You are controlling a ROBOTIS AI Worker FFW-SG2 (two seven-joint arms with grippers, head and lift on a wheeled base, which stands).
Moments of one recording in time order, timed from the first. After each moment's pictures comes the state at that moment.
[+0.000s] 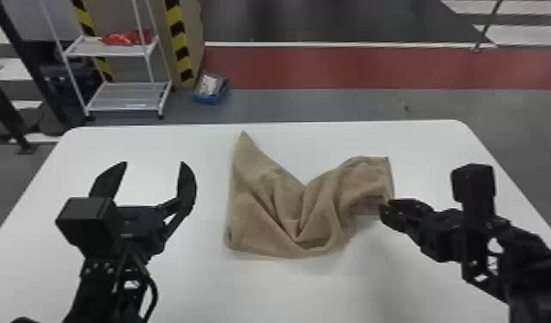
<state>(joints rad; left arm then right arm) 0.39 0.30 -0.17 -2.11 0.15 0.06 0.34 0.17 -0.19 -0.06 -2.04 0.07 0.79 0.52</state>
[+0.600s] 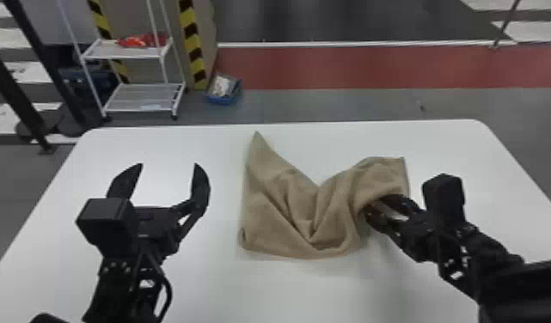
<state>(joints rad) 0.39 0.30 -0.17 -2.11 0.15 0.06 0.34 0.12 -0.18 0.06 -1.83 0.12 0.52 0.43</state>
